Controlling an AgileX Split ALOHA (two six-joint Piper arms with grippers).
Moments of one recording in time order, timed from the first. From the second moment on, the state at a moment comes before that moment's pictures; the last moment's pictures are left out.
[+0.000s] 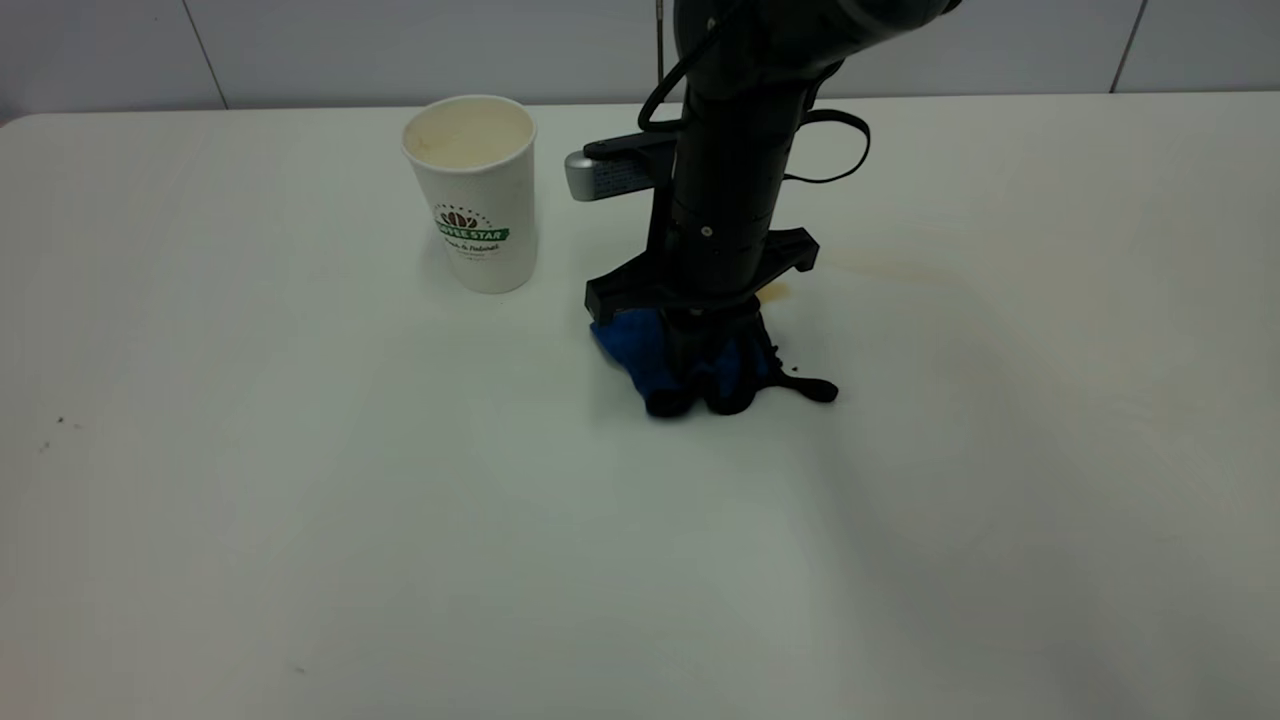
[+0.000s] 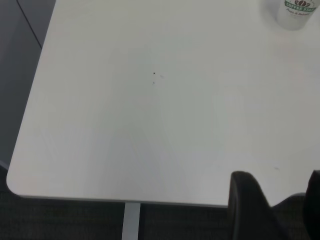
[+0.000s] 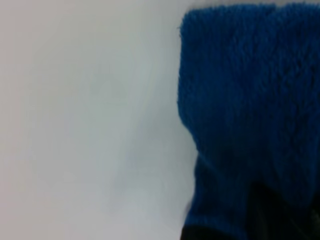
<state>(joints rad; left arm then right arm) 0.01 -0.02 -0.49 0.03 1.12 -0.04 0.49 2.68 -2.00 0.13 0.76 0.03</state>
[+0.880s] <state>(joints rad) 0.01 -0.02 -0.49 0.03 1.12 -0.04 0.33 2.81 -2.31 0.06 1.06 0.08</state>
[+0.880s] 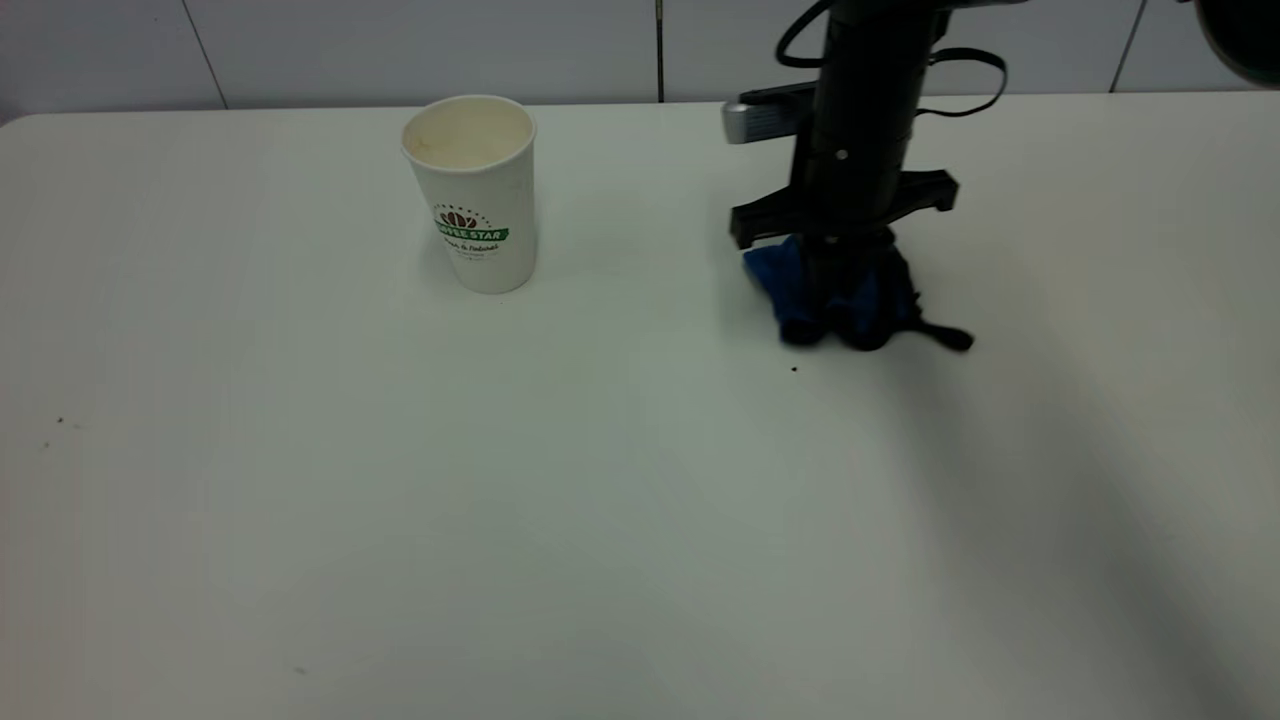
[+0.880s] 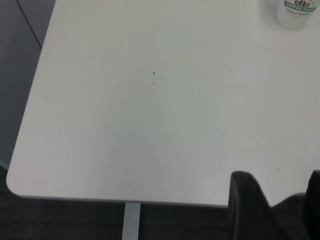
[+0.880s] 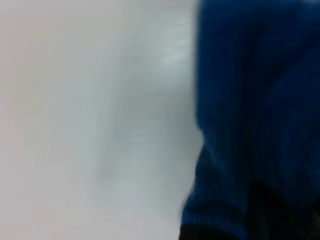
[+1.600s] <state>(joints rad) 0.01 -0.02 -0.49 0.03 1.12 -0.04 0.20 2.81 -2.32 0.00 1.04 0.08</state>
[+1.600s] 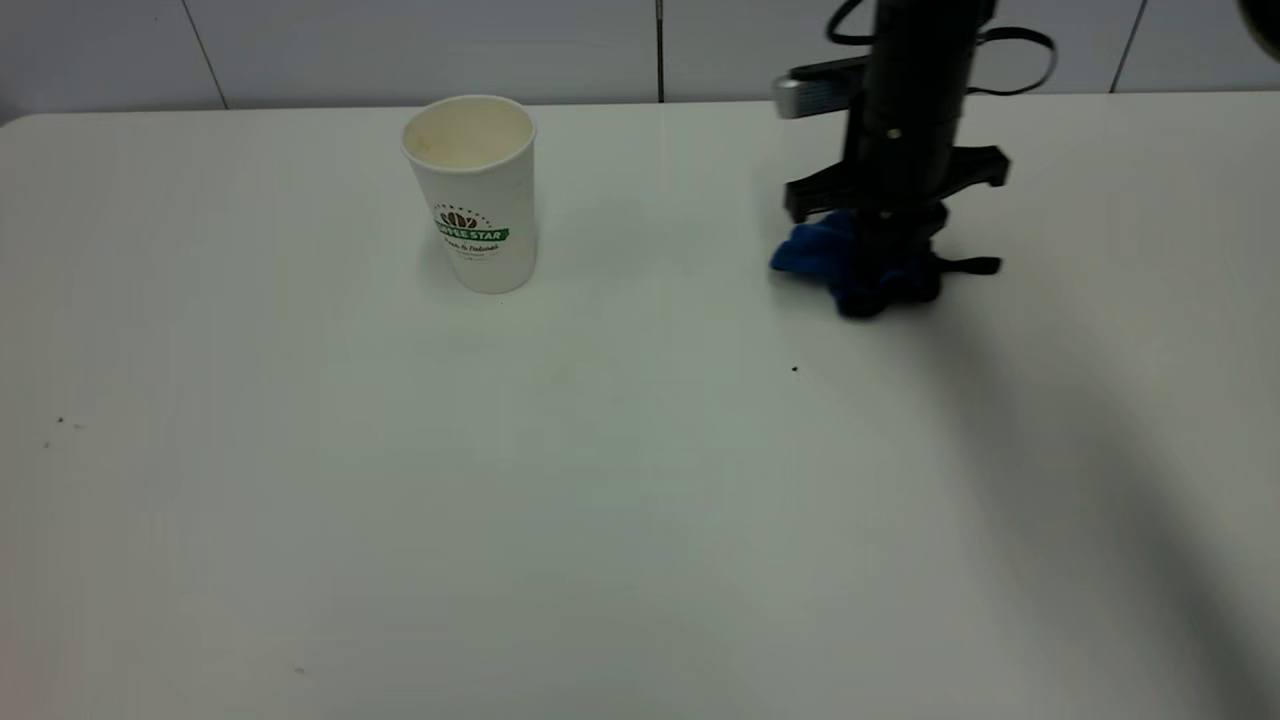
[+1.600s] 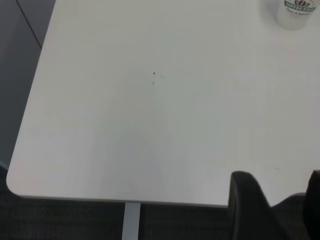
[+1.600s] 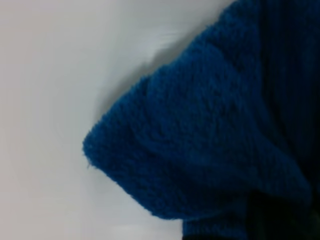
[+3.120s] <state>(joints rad) 0.01 -0.02 -0.49 0.03 1.12 -0.04 0.05 2.24 -1.87 0.10 1.21 -0.04</state>
